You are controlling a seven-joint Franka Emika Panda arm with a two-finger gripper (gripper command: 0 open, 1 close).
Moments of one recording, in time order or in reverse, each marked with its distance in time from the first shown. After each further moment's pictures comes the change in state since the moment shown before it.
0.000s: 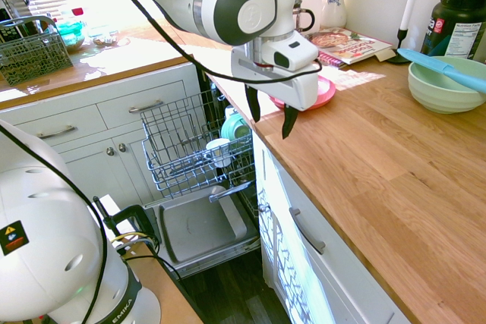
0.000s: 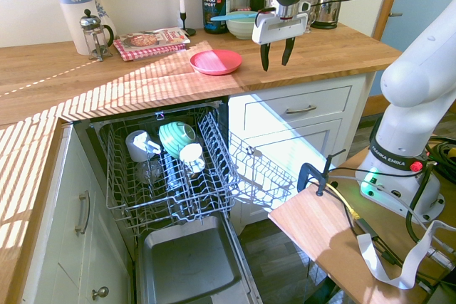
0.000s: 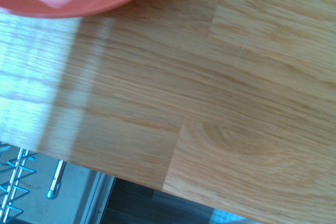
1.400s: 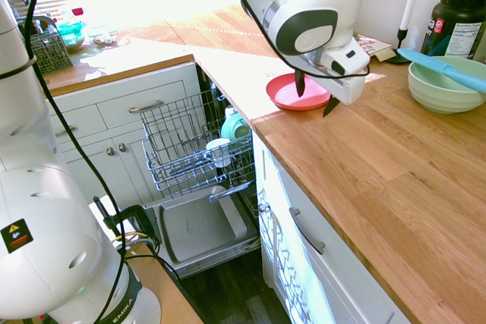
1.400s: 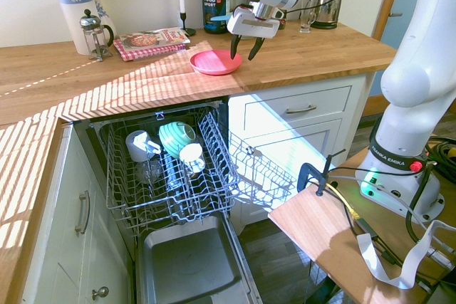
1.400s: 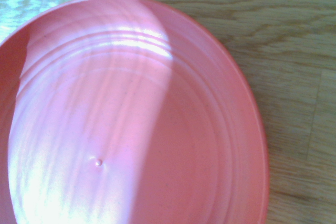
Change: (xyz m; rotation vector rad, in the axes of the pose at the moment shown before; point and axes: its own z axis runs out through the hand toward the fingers) arm 0.114 -0.079 0.035 0.299 -0.047 0.073
